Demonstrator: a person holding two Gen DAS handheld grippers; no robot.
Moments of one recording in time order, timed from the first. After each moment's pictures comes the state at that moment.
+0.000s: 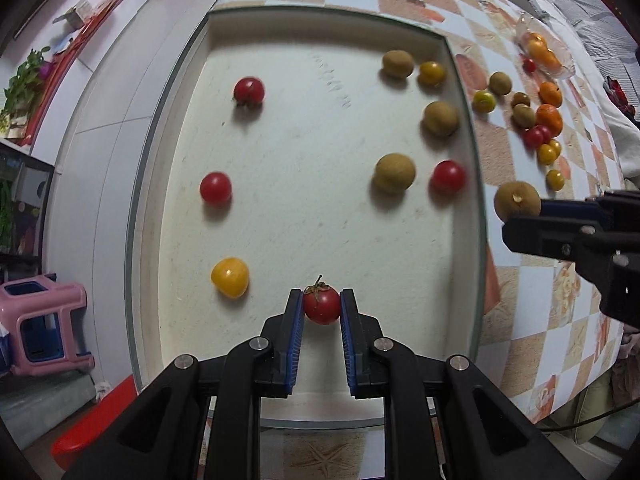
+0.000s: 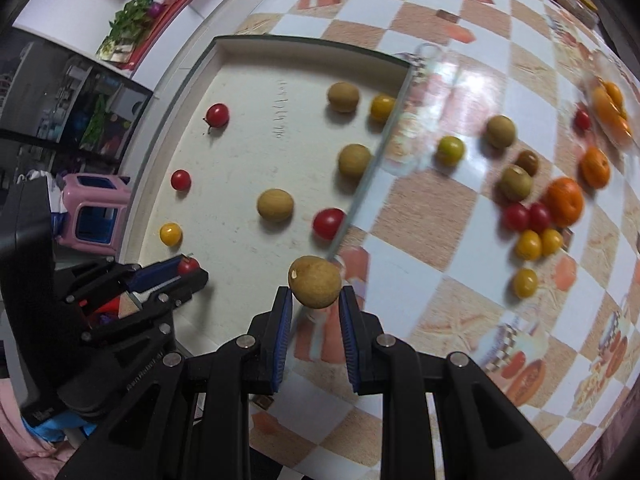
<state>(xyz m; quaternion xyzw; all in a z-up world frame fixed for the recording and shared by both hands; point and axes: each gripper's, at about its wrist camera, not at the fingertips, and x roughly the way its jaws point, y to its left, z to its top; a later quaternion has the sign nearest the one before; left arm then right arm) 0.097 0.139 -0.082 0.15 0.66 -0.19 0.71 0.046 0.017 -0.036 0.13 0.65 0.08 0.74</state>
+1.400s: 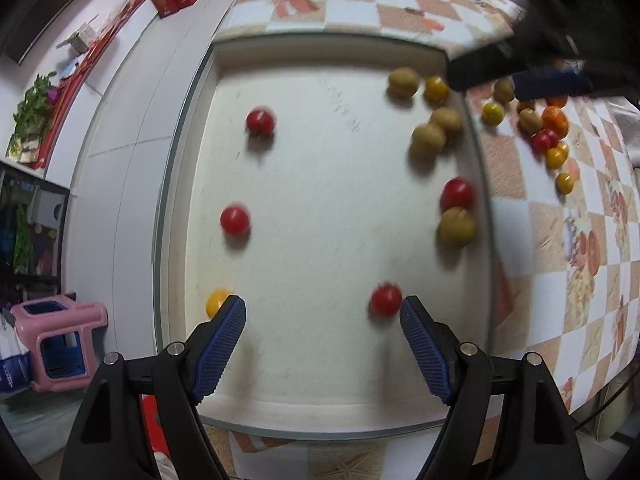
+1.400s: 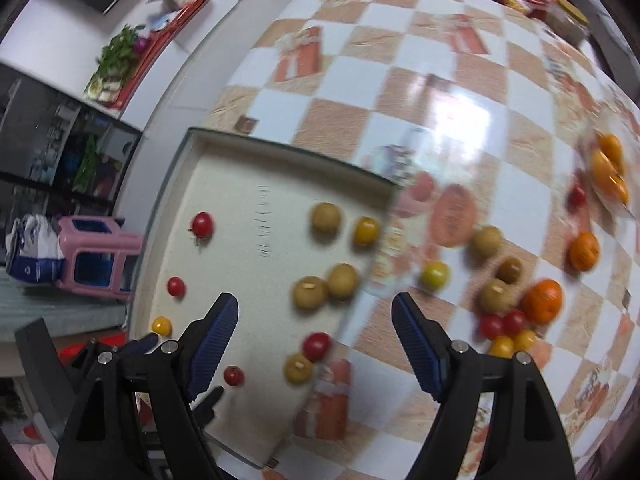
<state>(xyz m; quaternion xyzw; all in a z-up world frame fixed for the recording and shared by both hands) 0.101 0.125 -0.066 0.20 0.63 -0.19 0.73 0.108 0.000 -0.017 0.16 0.62 0.04 0.77</state>
